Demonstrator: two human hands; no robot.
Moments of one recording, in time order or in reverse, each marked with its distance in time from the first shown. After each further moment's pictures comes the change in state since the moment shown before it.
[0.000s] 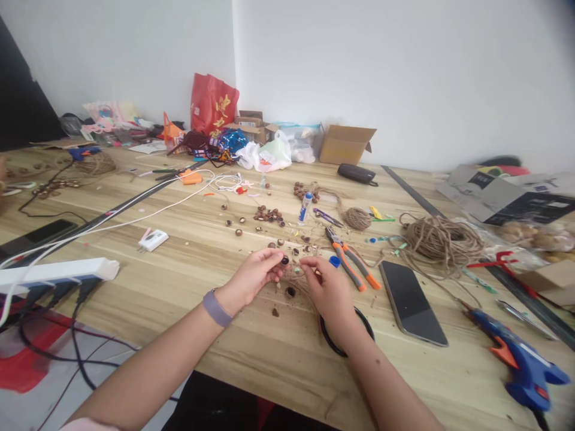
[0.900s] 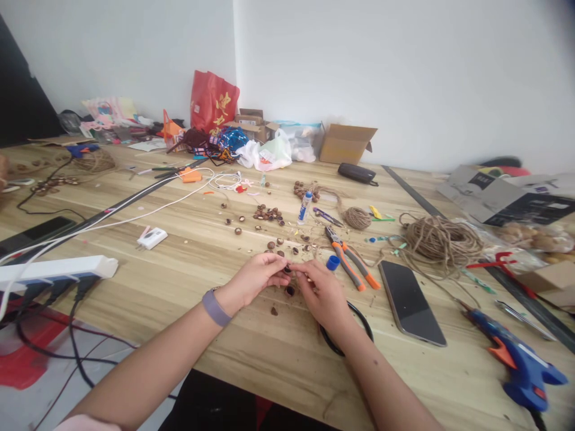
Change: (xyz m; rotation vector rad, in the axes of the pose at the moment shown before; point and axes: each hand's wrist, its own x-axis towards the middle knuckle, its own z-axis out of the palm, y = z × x) left_hand -0.003 0.000 0.005 0.016 -0.009 -0.090; right_hand -0.004 -0.003 -0.003 0.025 -0.137 -0.248
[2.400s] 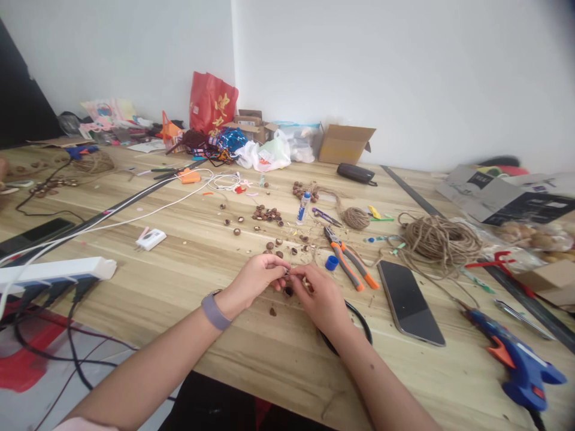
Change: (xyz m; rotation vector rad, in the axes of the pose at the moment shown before) left_hand 0.000 -0.004 0.001 0.241 0.012 0.098; right_hand -0.002 -0.005 0.001 -0.075 -0.017 0.044
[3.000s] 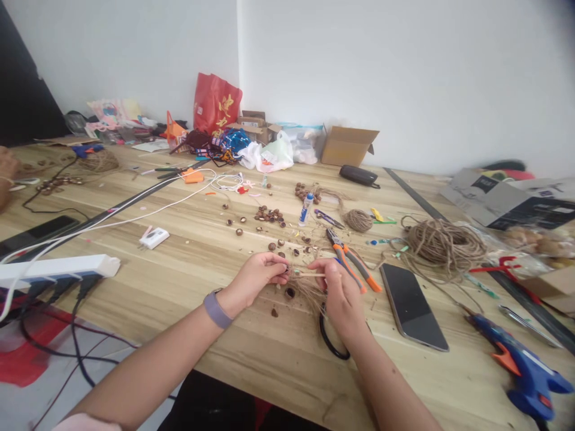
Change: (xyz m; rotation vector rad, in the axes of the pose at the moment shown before) left_hand -0.001 0.005 0.001 -0.143 0.089 -0.050; right_hand 0.001 -0.009 -0.019 0.303 0.199 0.284
